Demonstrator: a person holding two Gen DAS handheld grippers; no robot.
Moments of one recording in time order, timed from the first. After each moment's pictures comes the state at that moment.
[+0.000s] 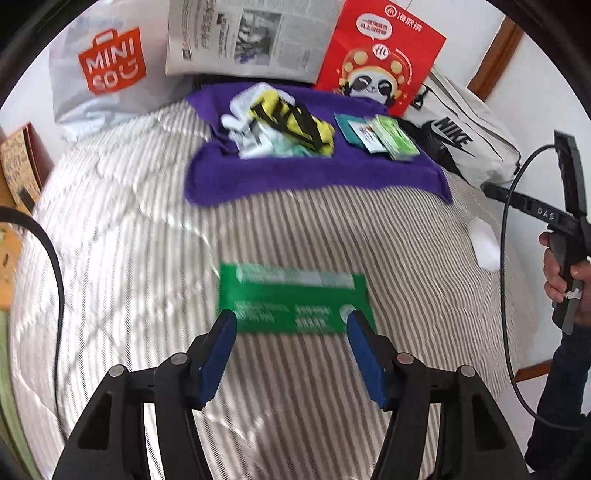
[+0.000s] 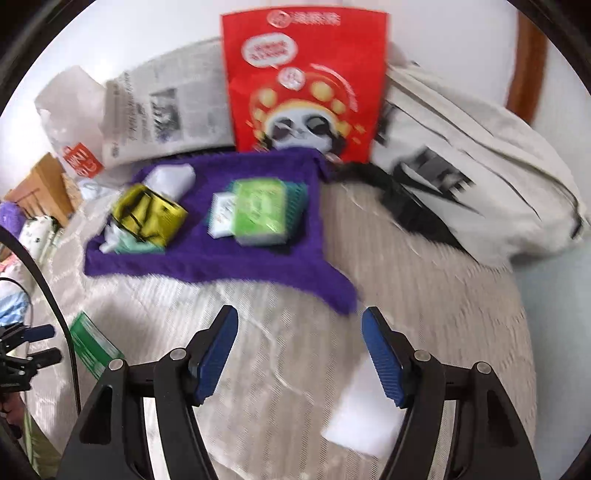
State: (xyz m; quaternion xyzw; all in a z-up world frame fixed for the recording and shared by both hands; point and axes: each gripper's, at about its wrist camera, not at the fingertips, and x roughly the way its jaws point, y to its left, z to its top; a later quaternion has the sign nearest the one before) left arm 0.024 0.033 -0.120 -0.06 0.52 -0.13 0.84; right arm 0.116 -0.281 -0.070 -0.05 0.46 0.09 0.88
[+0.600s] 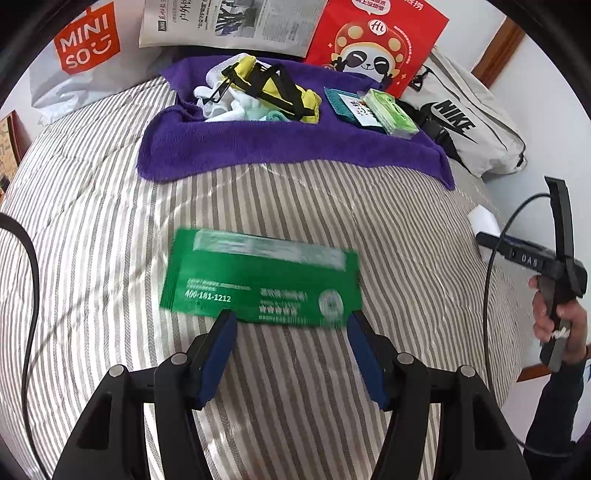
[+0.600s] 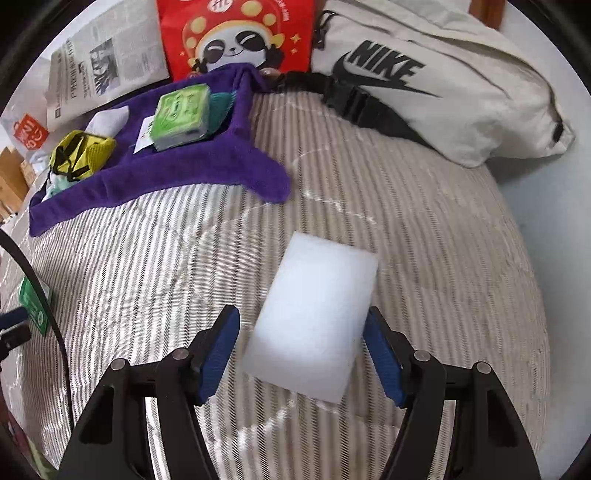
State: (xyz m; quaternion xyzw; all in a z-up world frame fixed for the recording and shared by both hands) left arm 0.044 0.006 -0.149 -0.07 0.53 -0.13 0.83; right arm 0.093 -0.329 -0.142 -0.04 0.53 0.01 0.85
